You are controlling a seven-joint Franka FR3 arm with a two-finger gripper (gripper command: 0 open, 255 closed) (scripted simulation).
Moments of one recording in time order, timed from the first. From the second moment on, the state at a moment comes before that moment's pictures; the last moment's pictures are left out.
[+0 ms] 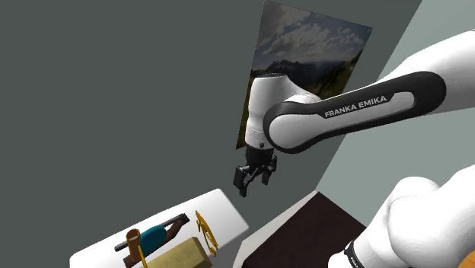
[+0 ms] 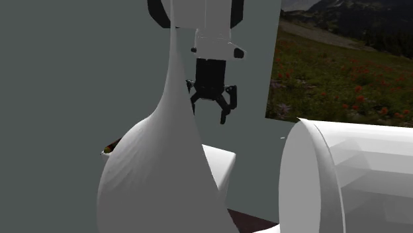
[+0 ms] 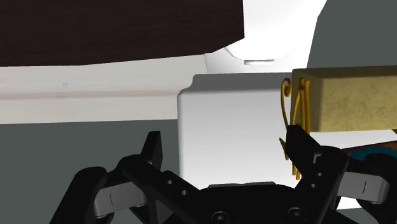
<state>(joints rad) 0.15 -0.35 0.29 -2.57 0.21 2.09 0.35</state>
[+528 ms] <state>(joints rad) 0.18 -0.04 0.39 -2.47 0.15 2.31 0.52</state>
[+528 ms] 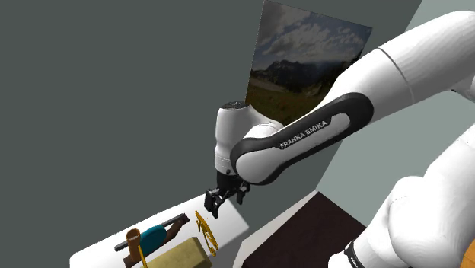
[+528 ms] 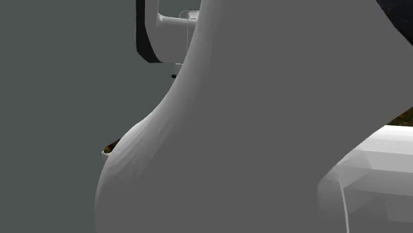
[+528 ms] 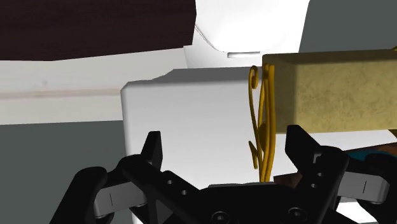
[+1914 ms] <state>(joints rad) 0.25 0.33 0.38 -2.32 -0.03 2.52 0.72</state>
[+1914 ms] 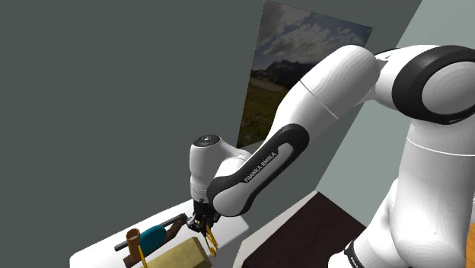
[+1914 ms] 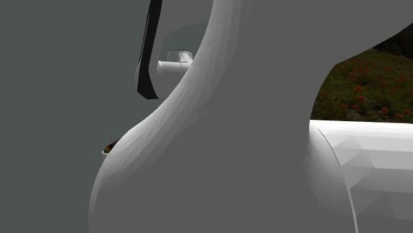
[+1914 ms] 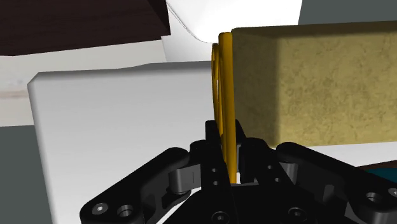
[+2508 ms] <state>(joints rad) 0.24 0.28 0.39 -2.32 -0.01 2.47 0.70</state>
